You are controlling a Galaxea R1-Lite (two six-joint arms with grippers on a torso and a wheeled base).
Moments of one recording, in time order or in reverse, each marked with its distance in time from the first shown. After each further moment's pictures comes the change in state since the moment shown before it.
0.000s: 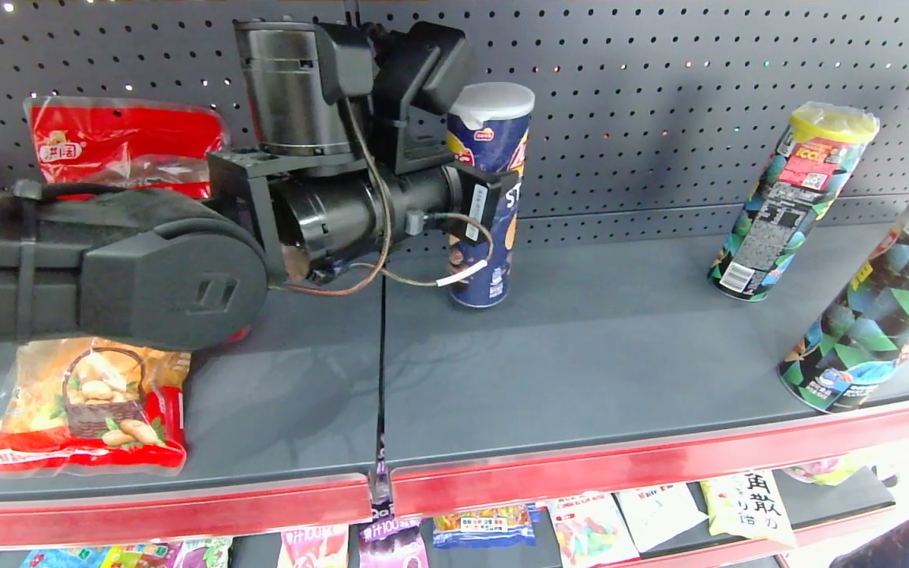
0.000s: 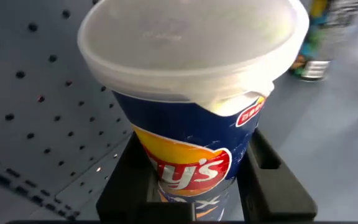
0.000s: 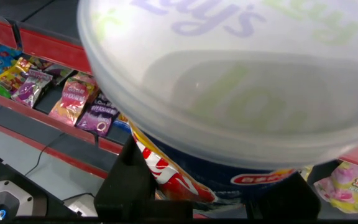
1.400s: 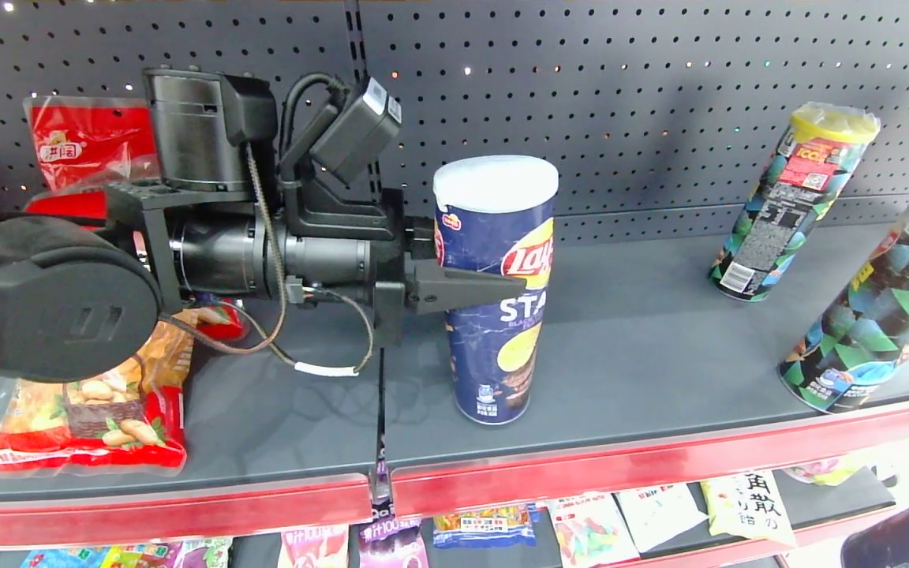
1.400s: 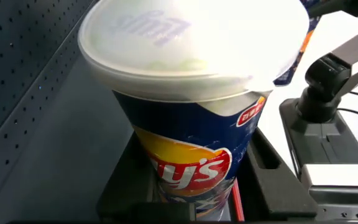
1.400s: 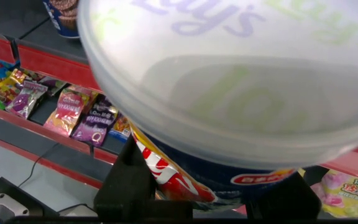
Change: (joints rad) left arm 0.130 -0.123 0.211 0.046 -0.846 0.107; right arm -0.001 0.009 -0.054 0.007 -0.022 -0.002
